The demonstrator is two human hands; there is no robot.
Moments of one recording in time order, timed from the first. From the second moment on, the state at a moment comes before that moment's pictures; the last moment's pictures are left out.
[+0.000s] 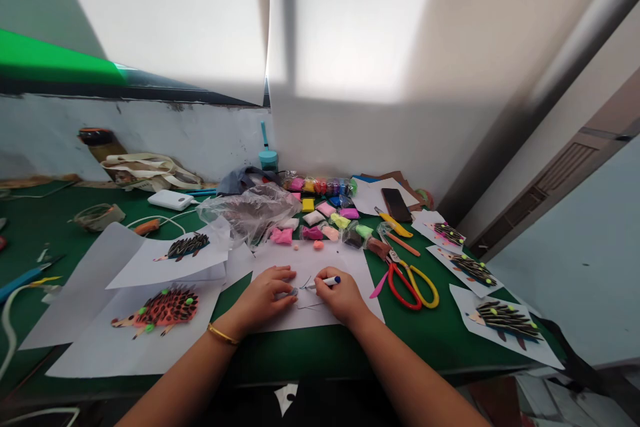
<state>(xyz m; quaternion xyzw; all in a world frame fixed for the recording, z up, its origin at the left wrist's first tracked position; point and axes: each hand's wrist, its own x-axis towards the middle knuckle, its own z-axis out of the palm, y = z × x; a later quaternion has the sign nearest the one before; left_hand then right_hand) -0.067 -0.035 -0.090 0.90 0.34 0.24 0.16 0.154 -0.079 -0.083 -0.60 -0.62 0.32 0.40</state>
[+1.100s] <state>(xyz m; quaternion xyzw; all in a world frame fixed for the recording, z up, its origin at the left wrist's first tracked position) -0.067 -0.035 -0.088 0.90 0.34 0.23 0.16 0.152 -0.081 -0.081 -0.59 -0.62 0.33 0.39</state>
